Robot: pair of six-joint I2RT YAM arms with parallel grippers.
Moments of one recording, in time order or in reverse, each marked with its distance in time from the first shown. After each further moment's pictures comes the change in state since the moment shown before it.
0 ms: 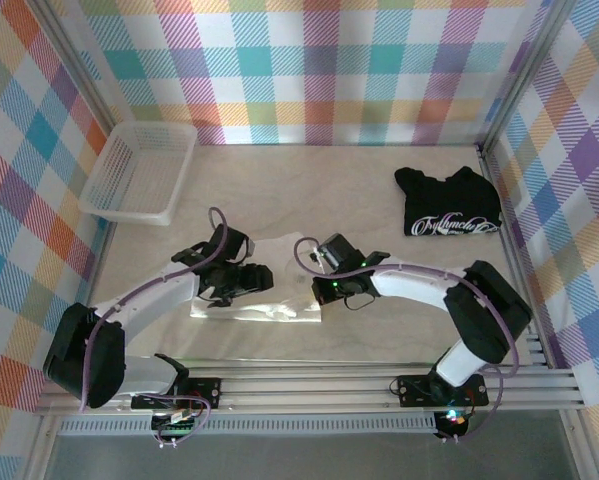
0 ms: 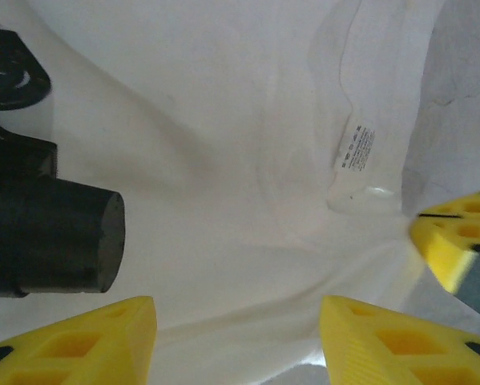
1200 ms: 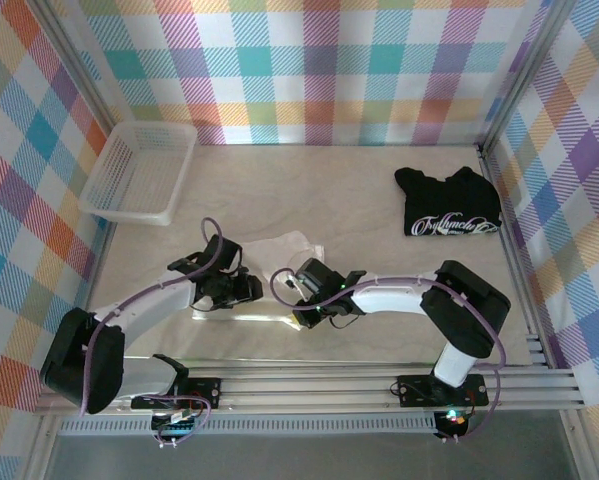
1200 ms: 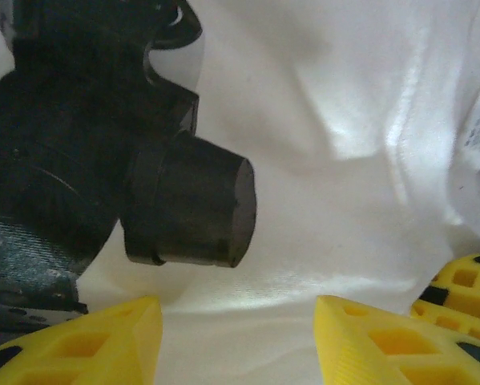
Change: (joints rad) left arm 0.048 -0.034 -0.104 -0.003 -0.055 0.001; right arm 0.167 0.071 -0.017 0.107 0.027 -0.083
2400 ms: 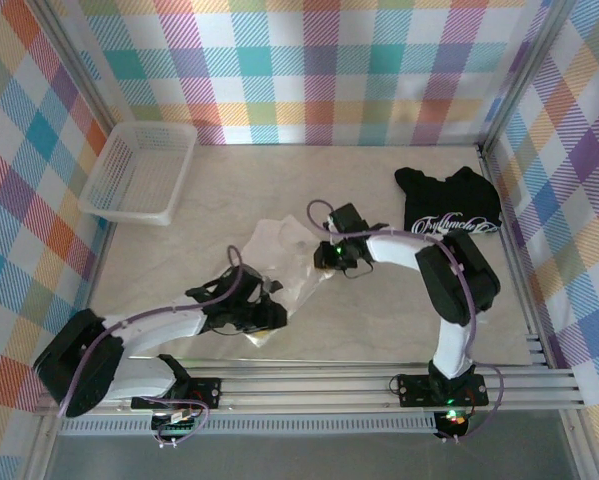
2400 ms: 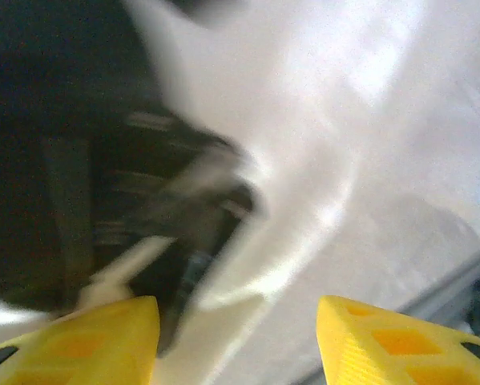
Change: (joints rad) left arm -0.317 -0.002 -0.167 0.317 0.140 -0.188; right arm -0.404 0.202 0.274 -0.053 -0.166 0.166
